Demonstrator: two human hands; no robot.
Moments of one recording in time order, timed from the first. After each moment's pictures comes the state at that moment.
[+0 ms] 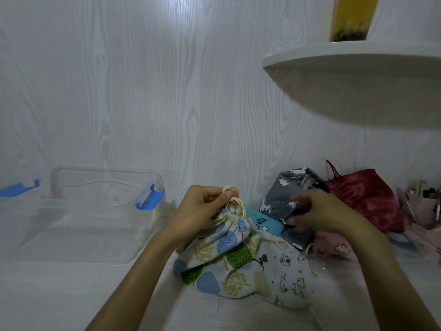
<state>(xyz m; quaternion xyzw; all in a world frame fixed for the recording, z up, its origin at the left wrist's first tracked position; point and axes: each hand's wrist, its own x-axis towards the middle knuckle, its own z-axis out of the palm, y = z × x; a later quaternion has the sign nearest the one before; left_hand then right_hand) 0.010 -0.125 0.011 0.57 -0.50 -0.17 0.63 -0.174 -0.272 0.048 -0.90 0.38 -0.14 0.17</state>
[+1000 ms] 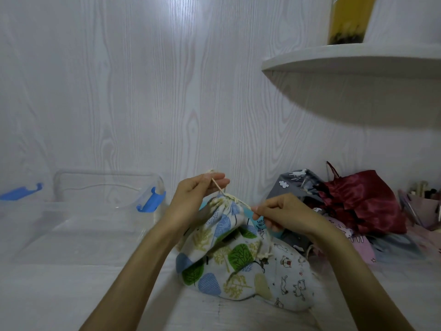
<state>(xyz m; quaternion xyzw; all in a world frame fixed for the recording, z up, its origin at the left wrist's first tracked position) 0.011 -0.123 0.025 0.53 -0.40 -0.20 0.72 -0.137 -0.254 0.033 -0.85 0.24 -0.18 0.44</state>
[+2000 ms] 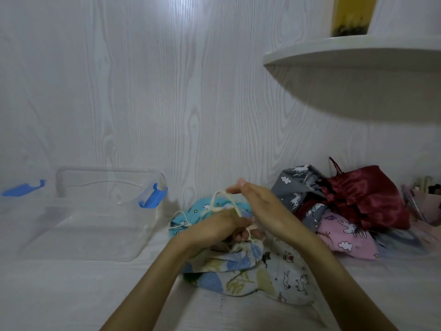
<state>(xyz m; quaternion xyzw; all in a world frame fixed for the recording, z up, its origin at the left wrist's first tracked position) -0.015 -0.134 0.003 0.68 -0.49 -0.32 0.44 -0.110 -0.218 0.028 -0.87 0.15 -0.27 0.39</state>
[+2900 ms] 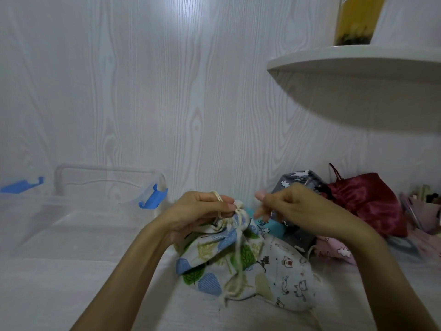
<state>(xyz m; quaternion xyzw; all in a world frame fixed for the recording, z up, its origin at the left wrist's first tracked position) 0.018 -0.111 0.021 0.59 -0.39 -0.37 0.61 -0.160 -0.230 0.062 -0.93 0.16 -0.16 0.28</state>
